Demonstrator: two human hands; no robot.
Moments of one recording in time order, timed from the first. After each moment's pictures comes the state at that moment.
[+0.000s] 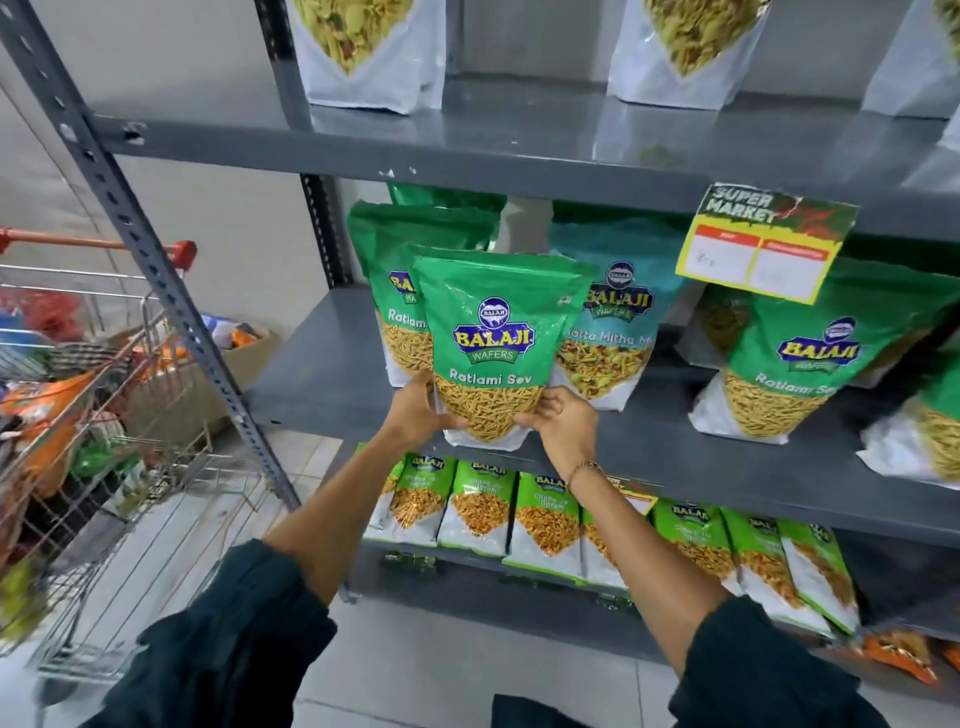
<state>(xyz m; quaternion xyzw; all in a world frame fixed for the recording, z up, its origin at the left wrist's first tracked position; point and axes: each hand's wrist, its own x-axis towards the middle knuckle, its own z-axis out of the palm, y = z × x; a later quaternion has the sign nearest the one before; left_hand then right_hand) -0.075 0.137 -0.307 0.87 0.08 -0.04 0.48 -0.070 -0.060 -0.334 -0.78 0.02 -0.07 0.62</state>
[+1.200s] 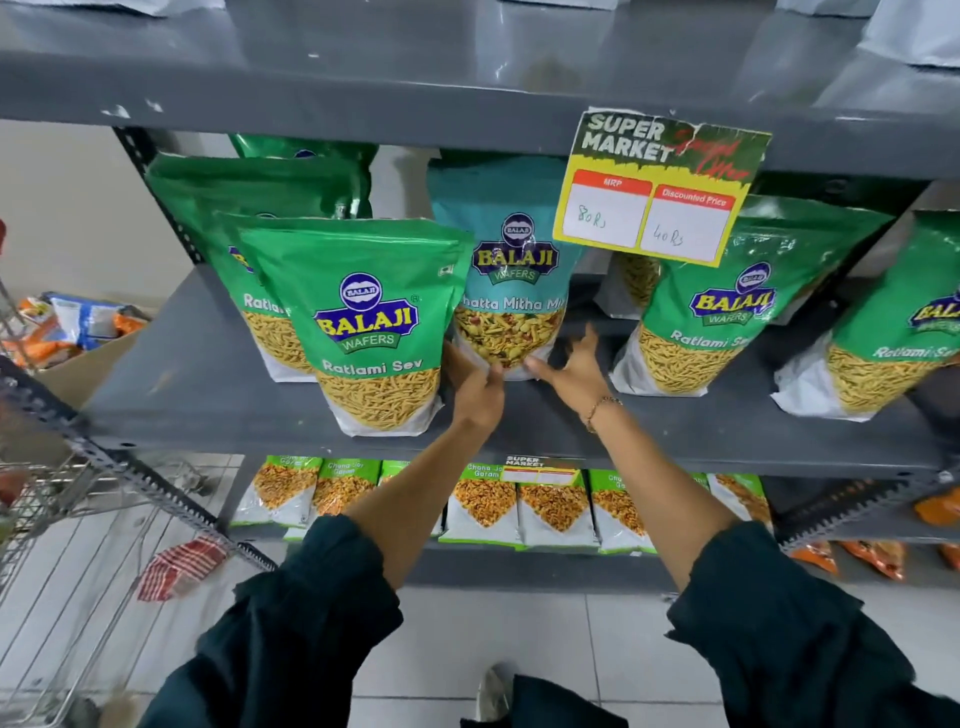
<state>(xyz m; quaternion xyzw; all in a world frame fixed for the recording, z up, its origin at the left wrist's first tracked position) -0.028 -0.056 -0.345 0.82 0.06 -0.01 0.57 0.002 -0.196 -0.356 -0.80 0.11 0.00 0.59</state>
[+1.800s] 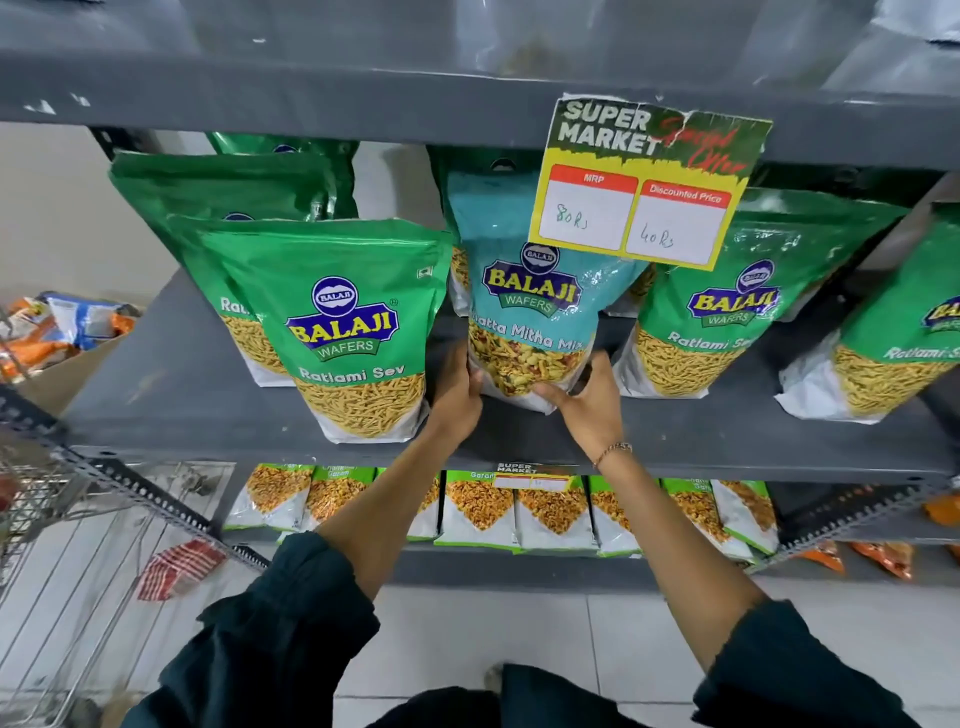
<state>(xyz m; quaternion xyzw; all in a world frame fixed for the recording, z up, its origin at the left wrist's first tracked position) -0.004 -0.038 -0.373 0.86 -0.05 -0.01 0.50 -0.032 -0.209 -0.362 -0.82 0.06 -0.15 0.55</state>
